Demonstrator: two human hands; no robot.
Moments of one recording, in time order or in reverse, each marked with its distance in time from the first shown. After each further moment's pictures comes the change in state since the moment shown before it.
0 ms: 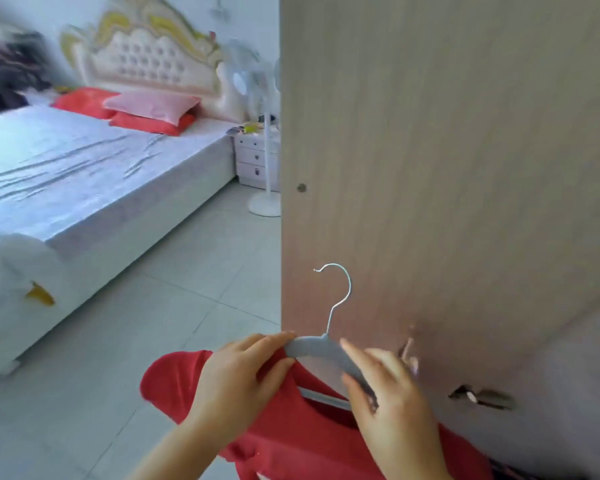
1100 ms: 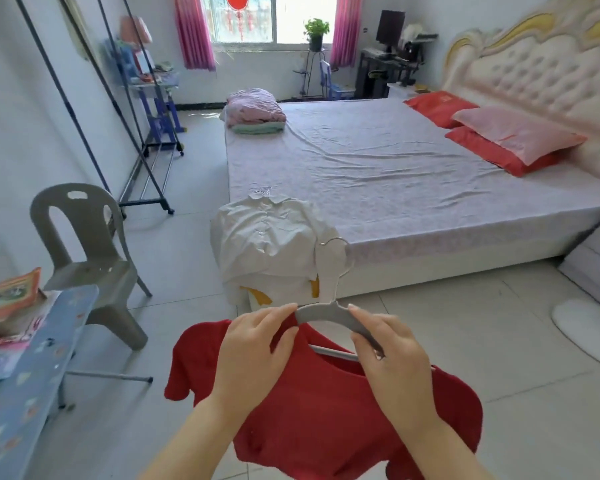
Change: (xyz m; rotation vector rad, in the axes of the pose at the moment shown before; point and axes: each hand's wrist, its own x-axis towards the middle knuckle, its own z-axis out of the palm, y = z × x) left_hand 0.019 -0.491 -0.274 0.480 0.697 -0.776; right_hand 0.275 -0.394 0.510 0.681 -0.523 -0.527
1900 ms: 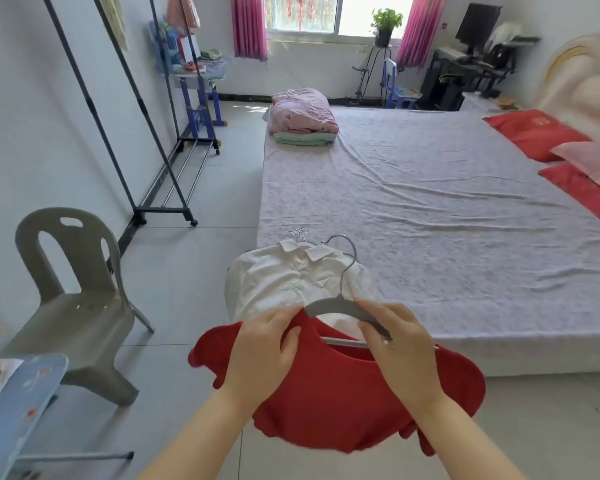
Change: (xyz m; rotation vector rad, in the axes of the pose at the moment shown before) left_hand 0.332 -0.199 0.121 -0.033 0.002 -0.139; right_hand 0.373 0.093 0.235 0.110 -0.196 -0.083
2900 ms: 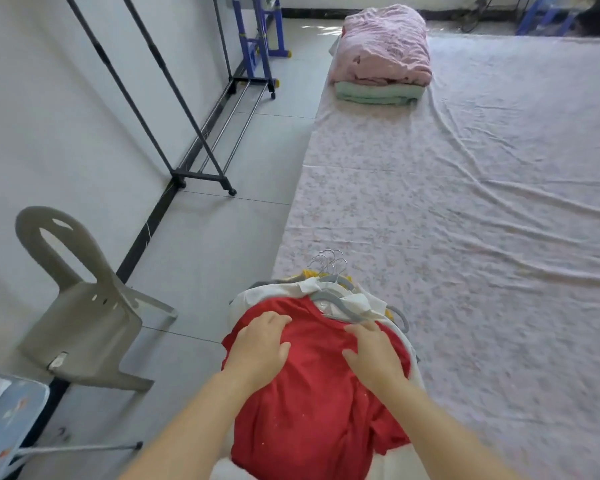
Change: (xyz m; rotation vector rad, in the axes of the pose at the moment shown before) left_hand 0.281 -0.163 0.158 0.302 -0.550 -0.542; right_hand 0.303 0.212 0.204 -0.177 -0.886 0.284
